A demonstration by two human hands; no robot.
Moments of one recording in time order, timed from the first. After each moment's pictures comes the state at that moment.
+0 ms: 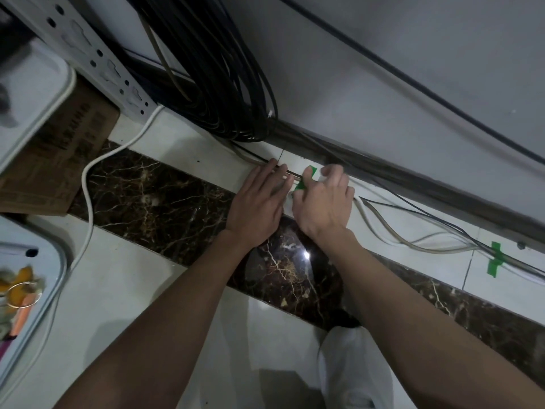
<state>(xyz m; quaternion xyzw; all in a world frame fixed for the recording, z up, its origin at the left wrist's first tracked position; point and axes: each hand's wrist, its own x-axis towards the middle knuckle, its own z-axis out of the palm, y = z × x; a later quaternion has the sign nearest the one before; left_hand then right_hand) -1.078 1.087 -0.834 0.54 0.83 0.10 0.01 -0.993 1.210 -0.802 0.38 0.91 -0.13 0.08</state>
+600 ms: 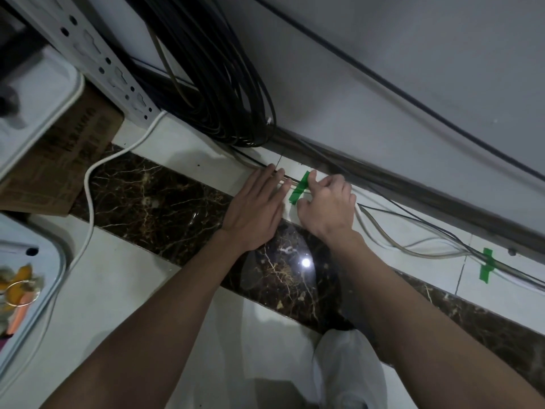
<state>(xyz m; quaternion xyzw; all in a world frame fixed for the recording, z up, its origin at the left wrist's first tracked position) -1.079 1.086 -0.825 0.56 0.83 0.06 0.03 -0.986 1.227 -0.799 0.37 0.90 -0.19 0.11</state>
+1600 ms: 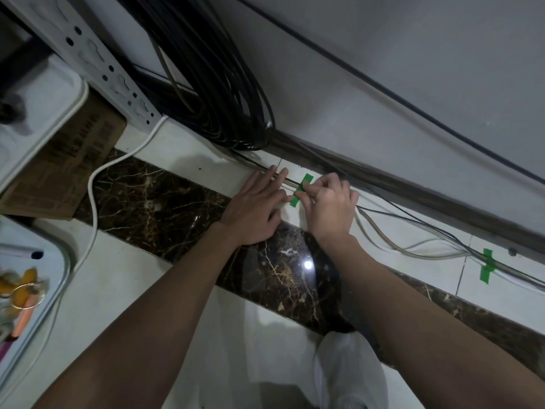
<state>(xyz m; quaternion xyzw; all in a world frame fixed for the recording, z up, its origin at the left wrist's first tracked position) -1.093 1.088 -0.814 0.55 0.81 0.11 0.17 -0.982 1.225 -0.818 0.38 0.90 -0.18 -0.07</state>
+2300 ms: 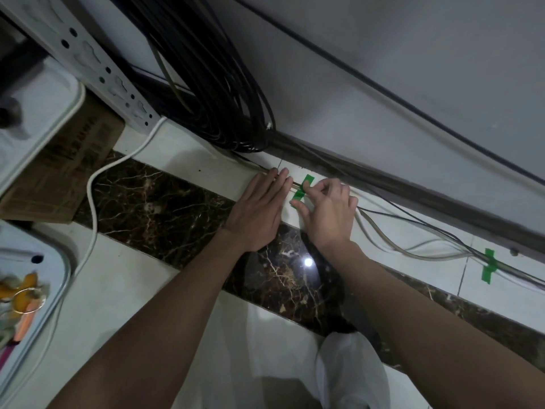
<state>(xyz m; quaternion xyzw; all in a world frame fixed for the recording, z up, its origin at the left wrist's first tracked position) -1.085 1.091 -0.829 0.55 0.82 0.04 0.14 -0.974 1.224 -0.820 0.35 0.92 -0.16 -0.02</state>
